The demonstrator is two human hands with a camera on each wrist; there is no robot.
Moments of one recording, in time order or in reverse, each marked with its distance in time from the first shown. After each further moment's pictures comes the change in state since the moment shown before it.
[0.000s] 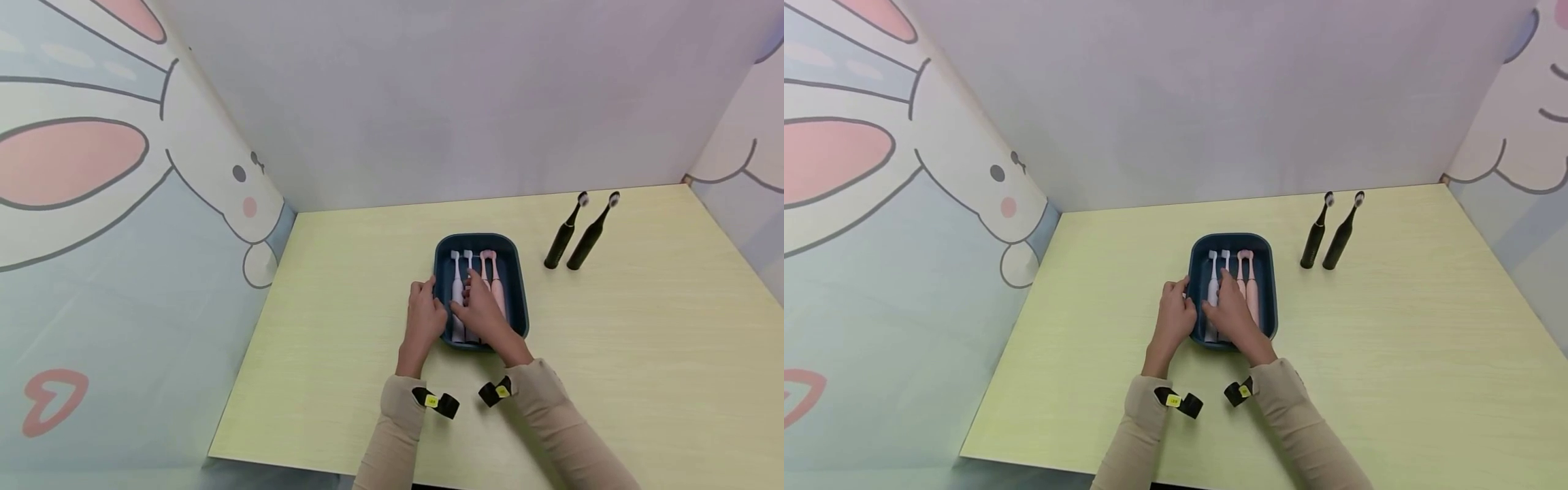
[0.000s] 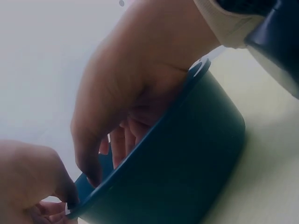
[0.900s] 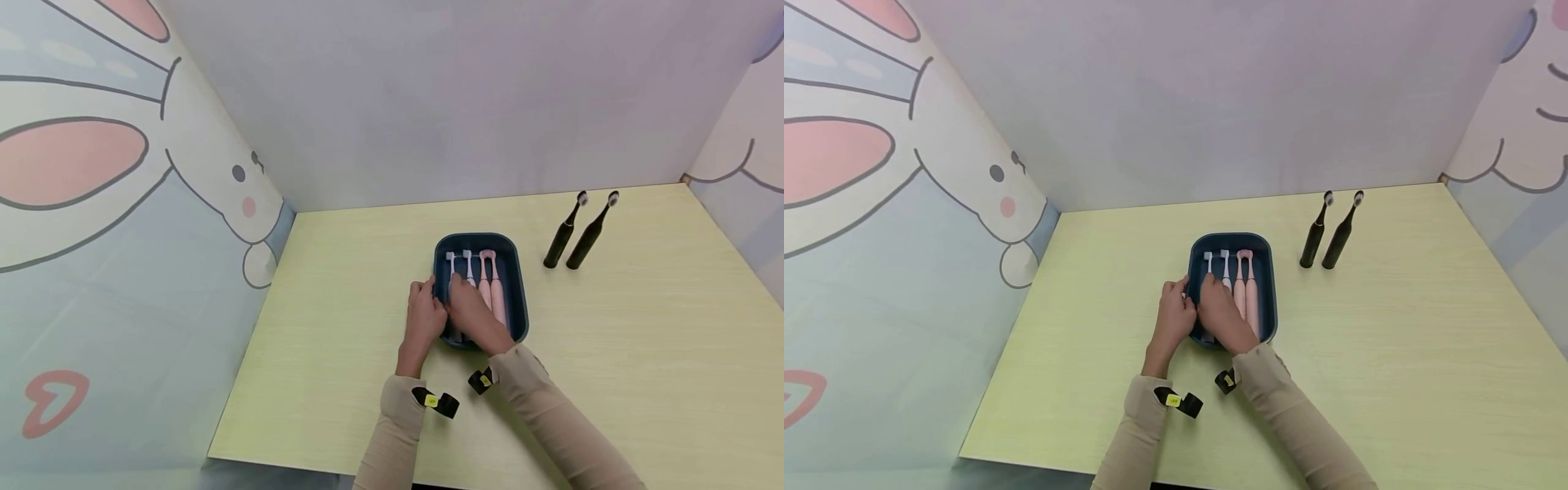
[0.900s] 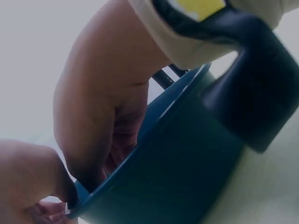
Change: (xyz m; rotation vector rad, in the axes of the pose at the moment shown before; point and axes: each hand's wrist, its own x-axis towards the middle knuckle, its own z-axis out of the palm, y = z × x) left_hand 0.001 -0.005 0.001 -0.009 0.031 0.058; right_hand 0.010 -0.021 0.012 -0.409 -0.019 -0.105
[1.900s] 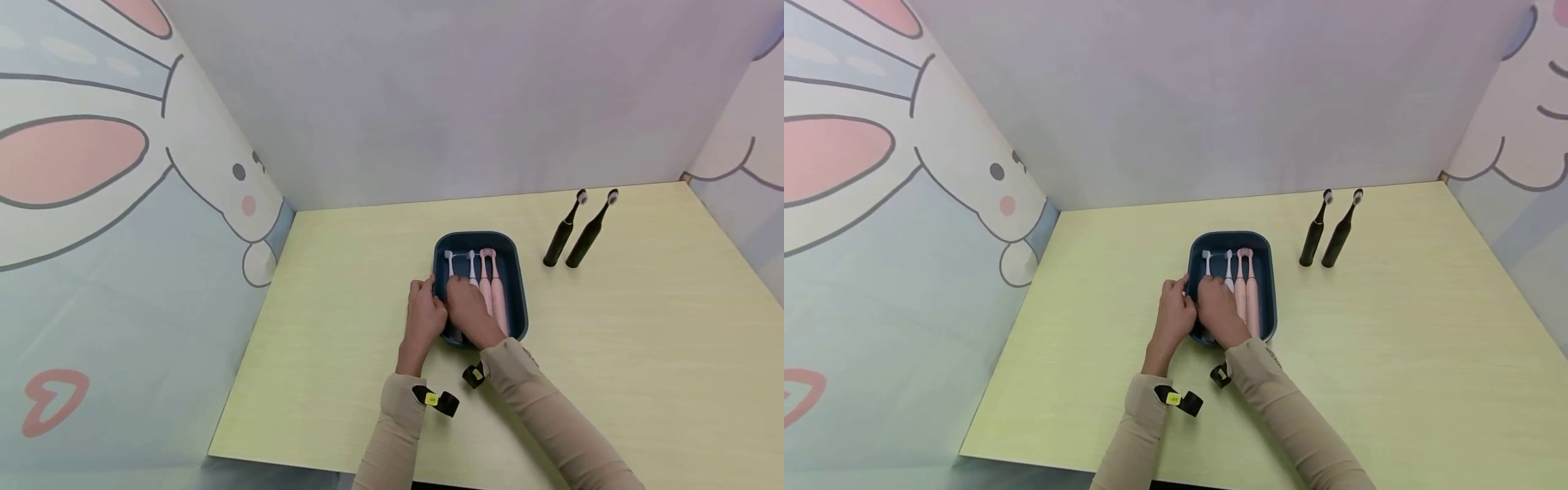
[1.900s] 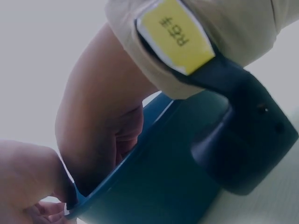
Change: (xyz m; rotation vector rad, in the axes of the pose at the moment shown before) left_hand -0.002 0.002 0.001 0.017 0.006 0.004; right_hand 0.006 0.001 0.010 -0.143 0.053 -0.007
